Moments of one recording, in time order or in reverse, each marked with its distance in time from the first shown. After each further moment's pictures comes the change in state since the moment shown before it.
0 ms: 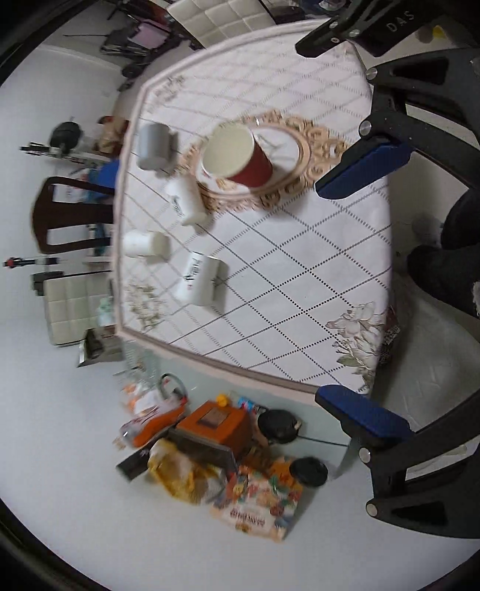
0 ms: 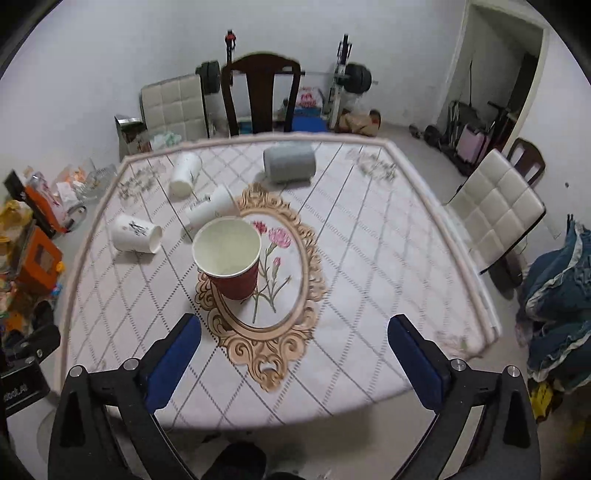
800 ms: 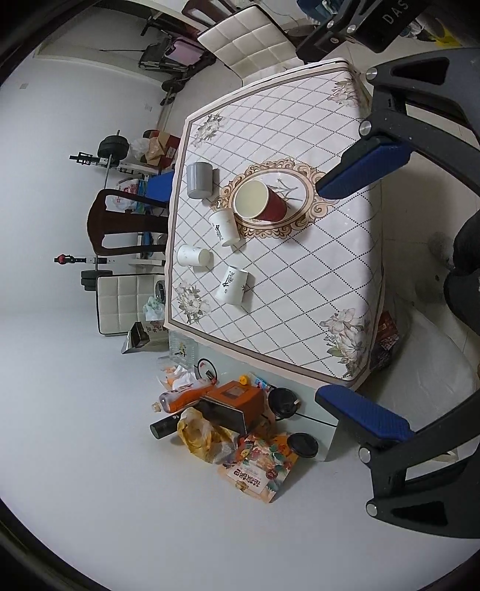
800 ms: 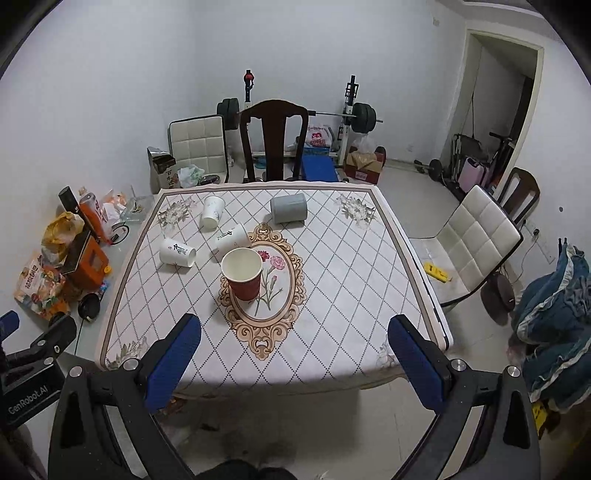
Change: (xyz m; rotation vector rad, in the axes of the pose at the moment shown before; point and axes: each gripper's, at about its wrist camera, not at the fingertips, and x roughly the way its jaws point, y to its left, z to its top) left arm -0.129 0.009 -0.044 -0.053 -0.165 -0.033; right arm -0.171 -0.045 -0.011 -0.034 -0.099 0.047
